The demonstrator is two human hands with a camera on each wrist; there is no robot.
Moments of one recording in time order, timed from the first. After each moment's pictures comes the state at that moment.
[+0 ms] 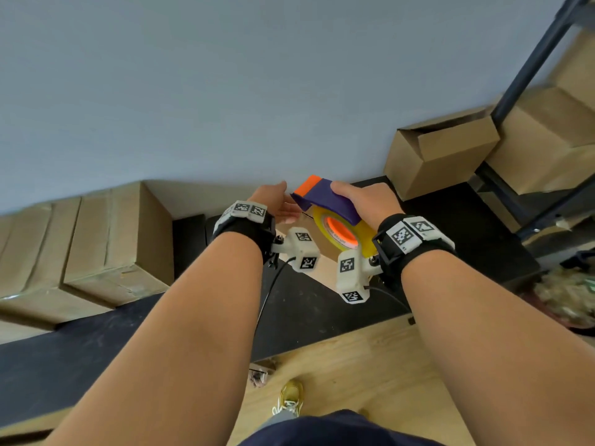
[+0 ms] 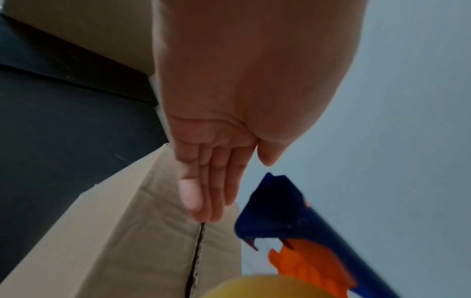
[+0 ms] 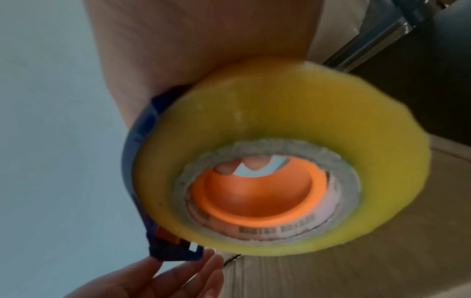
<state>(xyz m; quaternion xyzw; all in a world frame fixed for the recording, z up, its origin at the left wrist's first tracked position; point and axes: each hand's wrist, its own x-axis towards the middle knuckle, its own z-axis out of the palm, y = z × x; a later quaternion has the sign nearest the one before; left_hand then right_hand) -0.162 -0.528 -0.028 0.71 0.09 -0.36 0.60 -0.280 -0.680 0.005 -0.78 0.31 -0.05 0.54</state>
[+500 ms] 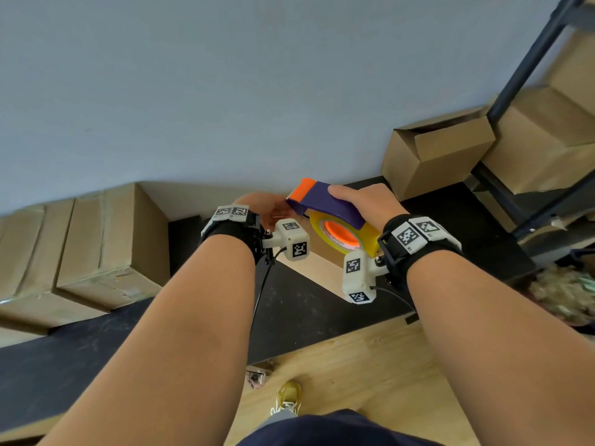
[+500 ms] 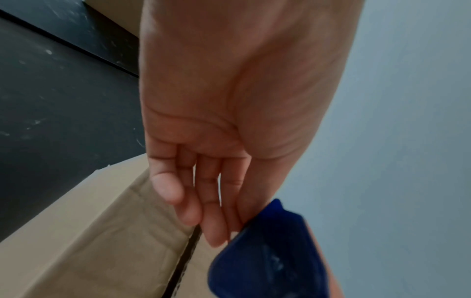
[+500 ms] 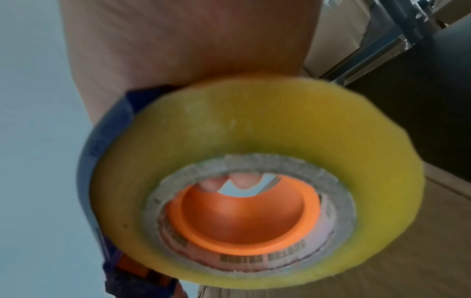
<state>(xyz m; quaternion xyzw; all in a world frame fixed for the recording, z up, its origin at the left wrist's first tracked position) -0.151 -0.511 -0.036 0.72 0.07 -0.42 0.55 -0.283 -0.688 0.005 -0.80 0.27 0.00 0.54</state>
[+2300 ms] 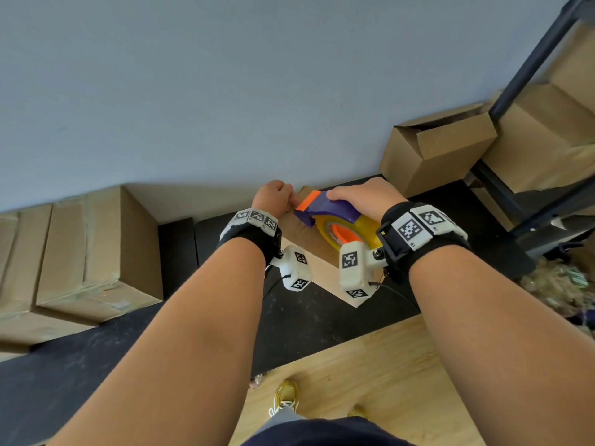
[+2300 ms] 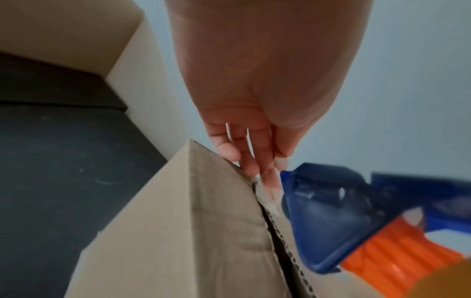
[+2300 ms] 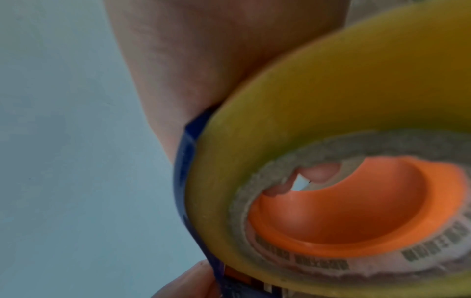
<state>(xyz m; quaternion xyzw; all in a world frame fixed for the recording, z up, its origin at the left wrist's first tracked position) -0.128 -0.539 -0.060 0.88 -0.13 -0.18 0.43 -0.264 -0.673 0.038 -0.85 0.29 0.06 0.43</state>
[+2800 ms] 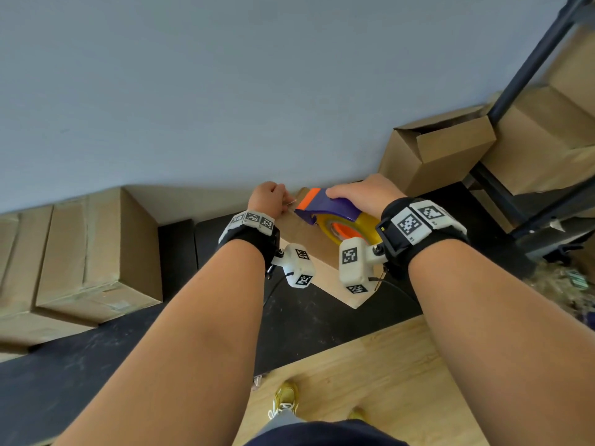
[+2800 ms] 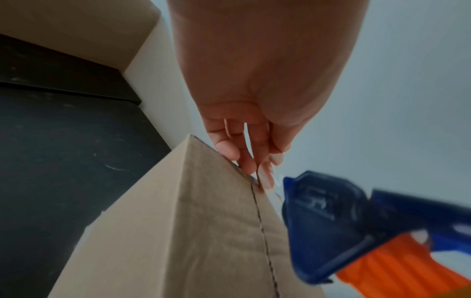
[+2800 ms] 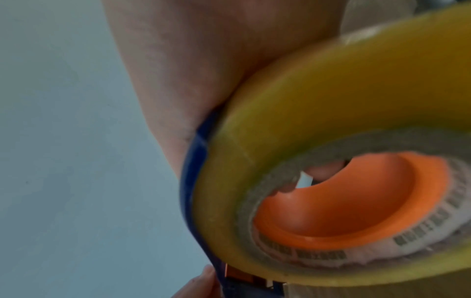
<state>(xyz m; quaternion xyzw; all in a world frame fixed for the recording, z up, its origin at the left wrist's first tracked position) -0.125 -0.536 -0.067 0.84 -0.07 -0.16 0.51 -0.258 -0.677 0.039 -0.85 0.32 0.07 0.42</state>
